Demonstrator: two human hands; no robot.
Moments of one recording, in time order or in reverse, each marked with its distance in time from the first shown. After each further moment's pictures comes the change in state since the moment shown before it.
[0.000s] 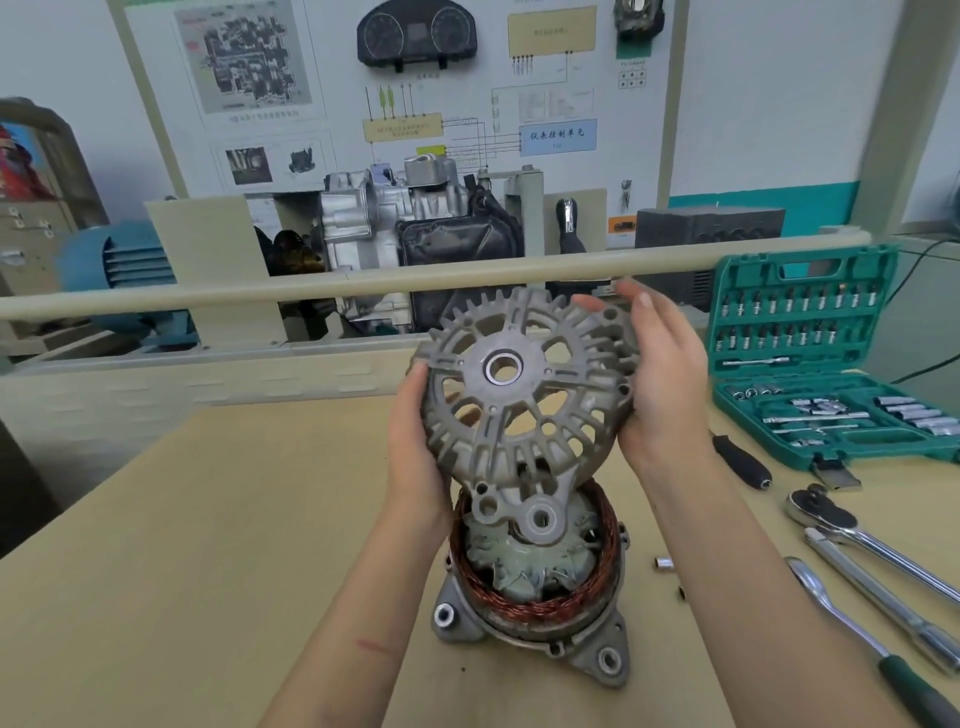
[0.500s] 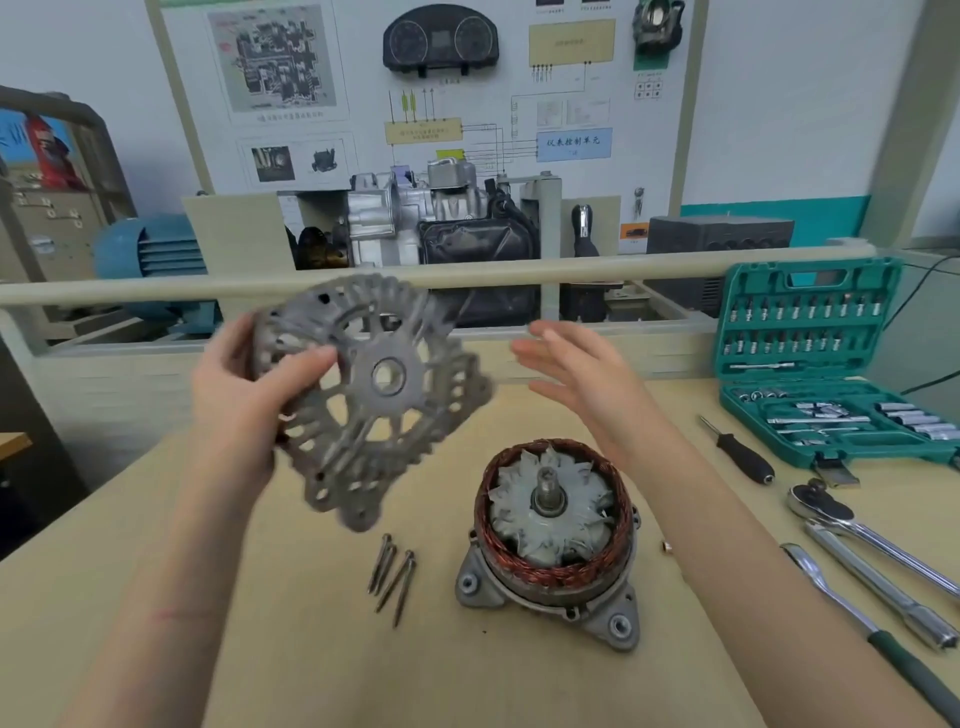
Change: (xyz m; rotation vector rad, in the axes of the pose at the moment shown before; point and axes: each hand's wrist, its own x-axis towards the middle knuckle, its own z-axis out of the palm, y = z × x) left_hand -0.022 0.109 -0.075 0.494 0.135 0.438; right_hand -0.020 0.015 0.021 -0.425 -0.344 0.215
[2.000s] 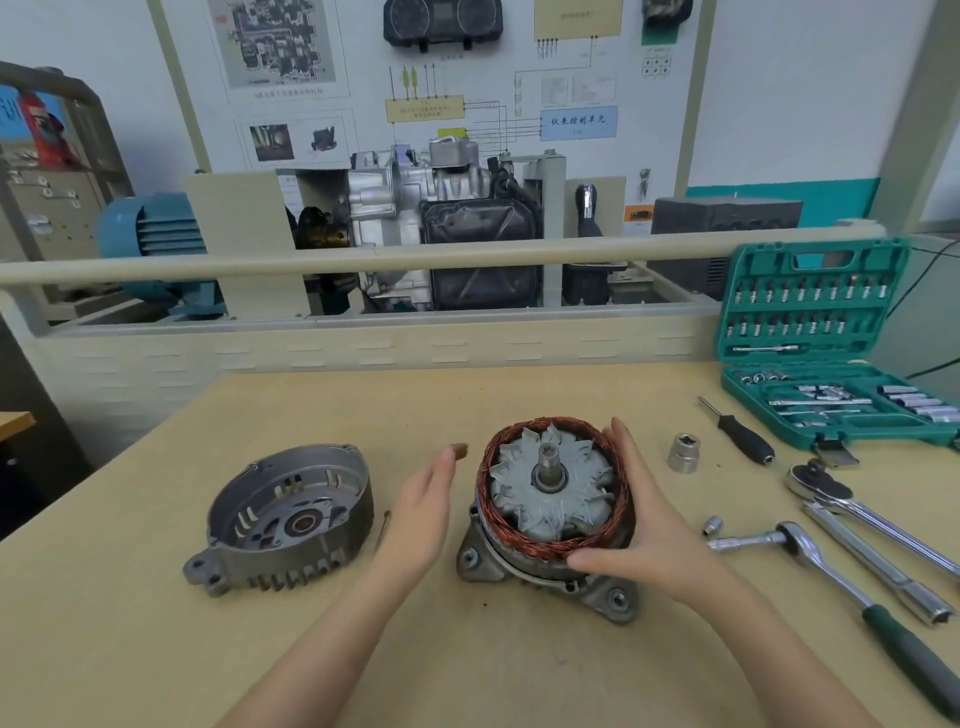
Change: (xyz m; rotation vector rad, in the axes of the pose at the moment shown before) left_hand -0.079 -0.116 0.050 0.385 -0.384 -0.278; right_hand -0.085 0.089 -0.058 -0.561 -0.209 0.017
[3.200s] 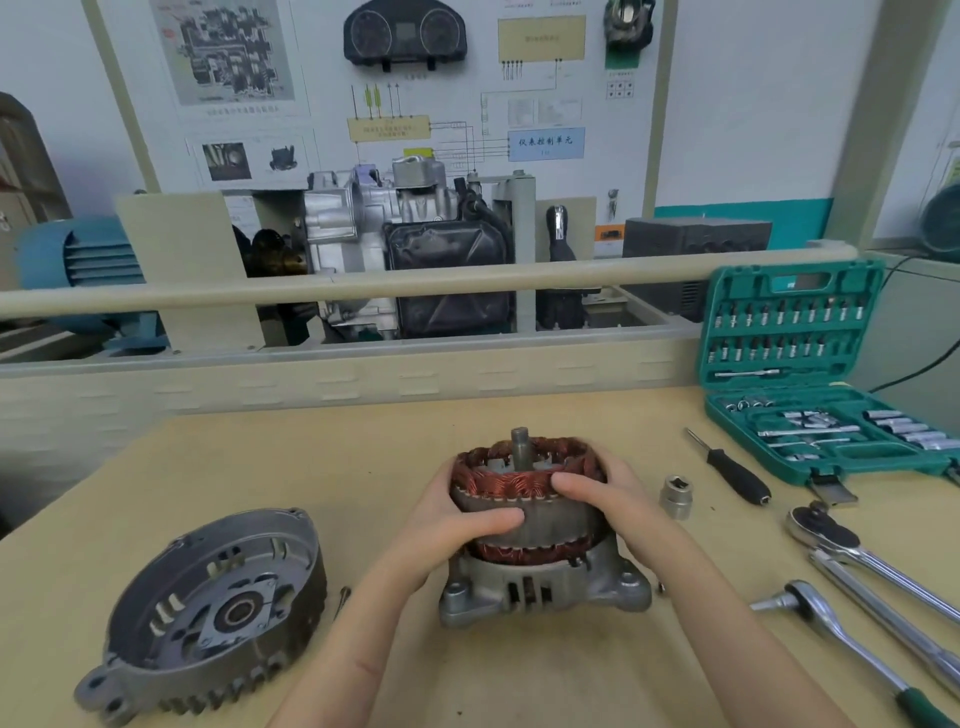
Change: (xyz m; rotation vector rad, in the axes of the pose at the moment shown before) left_hand 0.069 0.004 0.024 -0.202 -0.321 -0.061; right_hand 0.088 0.020 -0.017 0.456 0.128 0.152
